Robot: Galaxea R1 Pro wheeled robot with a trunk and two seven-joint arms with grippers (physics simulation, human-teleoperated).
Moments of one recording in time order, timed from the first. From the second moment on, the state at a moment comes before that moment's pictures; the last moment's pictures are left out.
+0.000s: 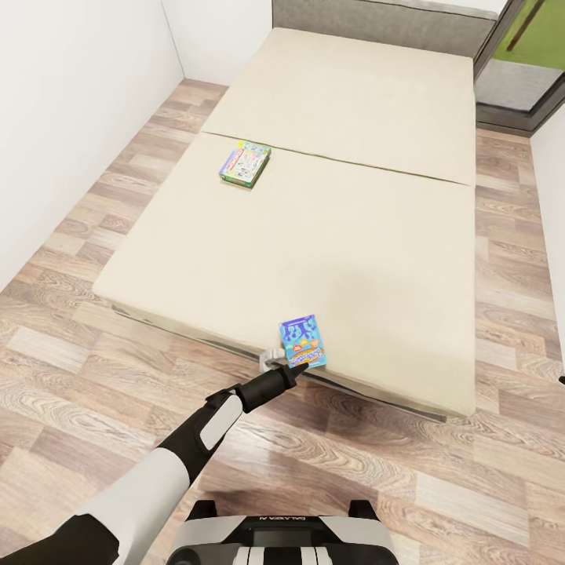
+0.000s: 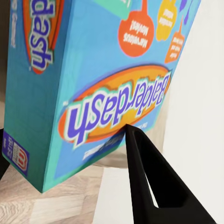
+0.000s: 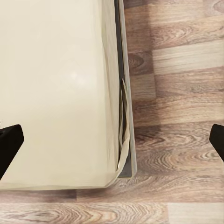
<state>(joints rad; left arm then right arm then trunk) -0.80 -0.11 -0.45 -0.62 0.91 0.24 -0.58 -0.33 -0.42 -0.95 -1.61 -0.06 1.04 0.89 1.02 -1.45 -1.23</state>
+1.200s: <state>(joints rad) -0.70 -0.11 -0.51 -0.92 0.91 0.23 -0.46 -0.33 -0.41 -0.94 -1.61 -0.06 1.04 1.00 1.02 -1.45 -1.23</state>
